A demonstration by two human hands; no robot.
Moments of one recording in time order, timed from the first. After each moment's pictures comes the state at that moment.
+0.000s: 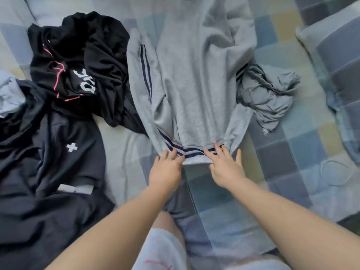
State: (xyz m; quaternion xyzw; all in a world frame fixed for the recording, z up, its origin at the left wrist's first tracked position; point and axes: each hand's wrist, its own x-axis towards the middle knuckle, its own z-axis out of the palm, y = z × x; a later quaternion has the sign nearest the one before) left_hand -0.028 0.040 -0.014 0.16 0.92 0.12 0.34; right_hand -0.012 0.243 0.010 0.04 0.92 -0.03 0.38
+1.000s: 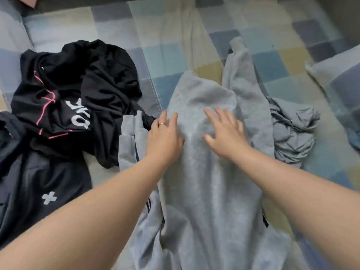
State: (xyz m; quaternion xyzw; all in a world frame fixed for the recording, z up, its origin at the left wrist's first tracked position) left_hand -0.228 0.040 -0.041 0.06 0.96 0.23 0.17; right_hand -0.222 0.223 -0.004 0.03 0.98 -0.09 0.17
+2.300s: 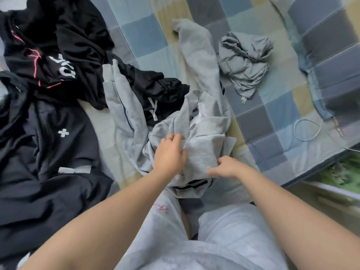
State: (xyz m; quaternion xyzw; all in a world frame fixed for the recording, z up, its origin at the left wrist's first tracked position) left_hand 0.022 0.074 0.045 0.10 0.91 0.29 0.28; right_hand 0.073 0.276 0.070 0.27 0.76 -0.19 0.56
